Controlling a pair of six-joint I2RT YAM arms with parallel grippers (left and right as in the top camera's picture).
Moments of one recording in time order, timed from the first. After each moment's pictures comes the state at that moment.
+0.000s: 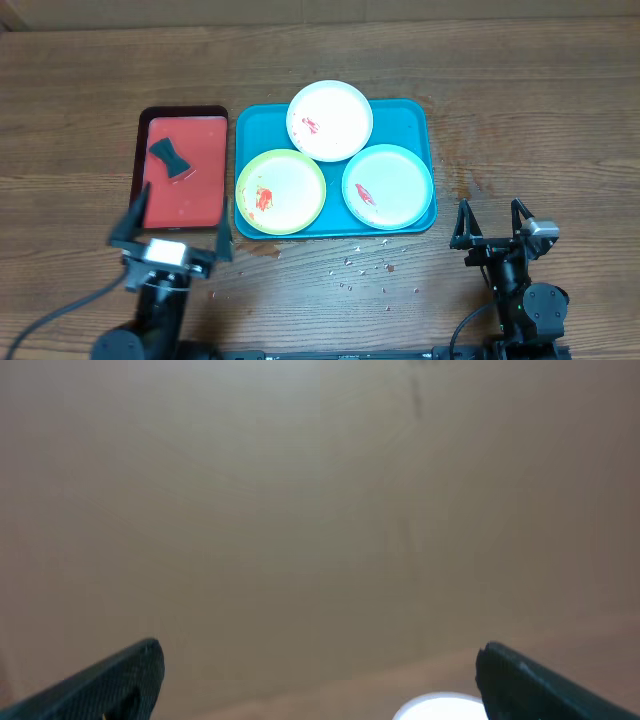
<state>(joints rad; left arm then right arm) -0.07 0.22 0.50 -0.04 0.12 0.11 0.06 0.01 0.02 -0.03 -0.03 0.25</state>
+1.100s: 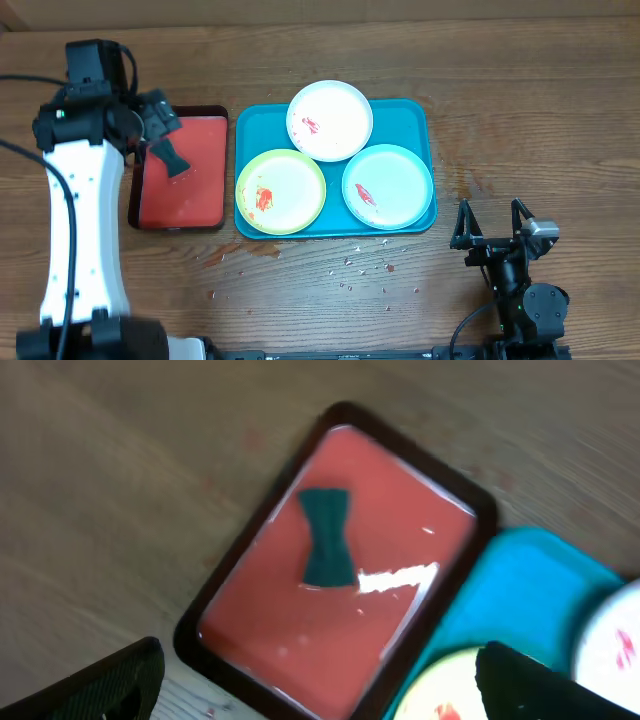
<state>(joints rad) 0.17 1.59 1.60 -1.11 -0.17 -0.45 0.06 0.01 0.02 -0.03 -0.03 0.25</state>
